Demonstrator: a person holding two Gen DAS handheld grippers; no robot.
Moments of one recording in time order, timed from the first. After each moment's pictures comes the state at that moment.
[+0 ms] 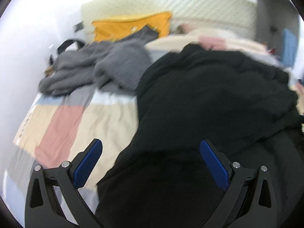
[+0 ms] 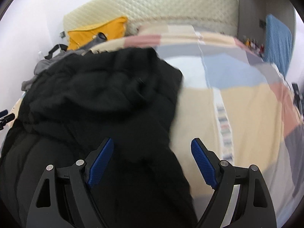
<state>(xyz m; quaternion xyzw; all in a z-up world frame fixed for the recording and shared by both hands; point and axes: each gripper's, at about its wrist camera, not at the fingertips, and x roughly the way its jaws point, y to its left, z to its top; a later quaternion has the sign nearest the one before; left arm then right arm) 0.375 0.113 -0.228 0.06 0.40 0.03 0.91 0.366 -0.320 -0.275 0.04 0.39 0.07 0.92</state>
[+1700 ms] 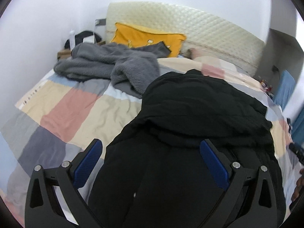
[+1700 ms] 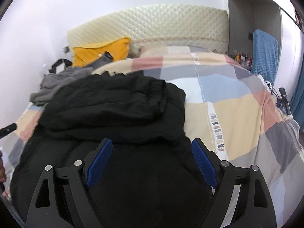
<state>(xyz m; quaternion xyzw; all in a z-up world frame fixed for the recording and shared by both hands) 0.275 0.129 -0.171 -0.06 0.34 0.02 0.94 0.272 -0.270 -0.198 0.04 0.32 0.05 0.95</state>
